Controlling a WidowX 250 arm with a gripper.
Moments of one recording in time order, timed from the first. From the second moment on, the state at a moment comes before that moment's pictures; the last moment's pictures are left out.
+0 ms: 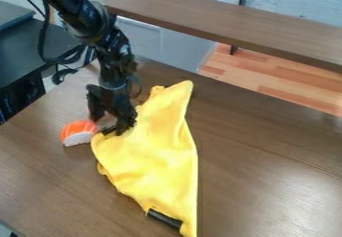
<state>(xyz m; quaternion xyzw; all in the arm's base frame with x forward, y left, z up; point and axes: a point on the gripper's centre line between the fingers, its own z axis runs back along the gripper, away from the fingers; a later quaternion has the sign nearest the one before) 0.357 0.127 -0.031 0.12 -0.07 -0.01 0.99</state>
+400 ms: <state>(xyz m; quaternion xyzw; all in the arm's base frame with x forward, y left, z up) 0.358 0.123 -0.032 0.12 -0.06 -0.01 0.99</state>
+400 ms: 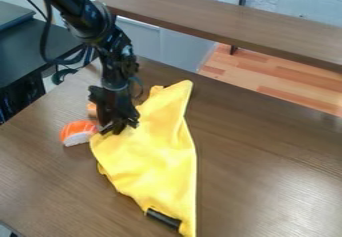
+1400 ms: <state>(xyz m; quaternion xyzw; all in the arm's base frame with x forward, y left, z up) 0.371 0.107 0.010 0.04 -0.01 0.06 1.00</state>
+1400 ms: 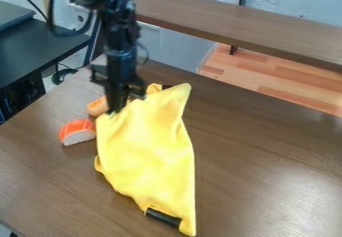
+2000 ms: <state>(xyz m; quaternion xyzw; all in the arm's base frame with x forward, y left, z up) 0.382 0.006 0.005 0.06 0.11 0.12 0.98</state>
